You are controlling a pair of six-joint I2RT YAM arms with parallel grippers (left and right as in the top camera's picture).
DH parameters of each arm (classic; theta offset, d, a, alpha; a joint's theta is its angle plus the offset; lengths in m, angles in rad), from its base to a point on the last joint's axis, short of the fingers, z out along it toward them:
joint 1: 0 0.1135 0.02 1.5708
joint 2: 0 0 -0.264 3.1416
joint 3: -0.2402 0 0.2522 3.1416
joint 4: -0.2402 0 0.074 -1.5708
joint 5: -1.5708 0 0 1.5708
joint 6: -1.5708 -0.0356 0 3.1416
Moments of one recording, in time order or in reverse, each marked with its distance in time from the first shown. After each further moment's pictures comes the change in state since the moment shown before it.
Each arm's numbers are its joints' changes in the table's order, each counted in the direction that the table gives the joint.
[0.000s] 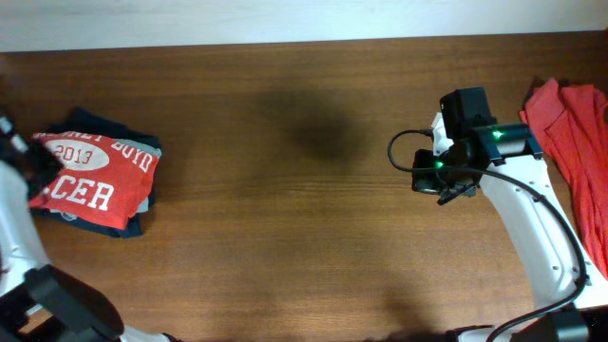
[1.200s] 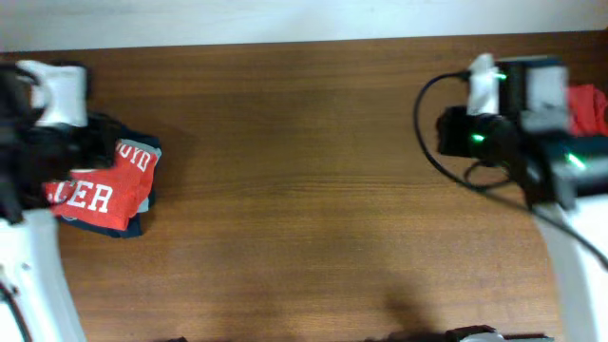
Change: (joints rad) left arm -0.343 0.315 -0.298 -0.380 -0.346 -0.415; right arm 0.000 0.177 -0.329 0.018 0.000 0.033
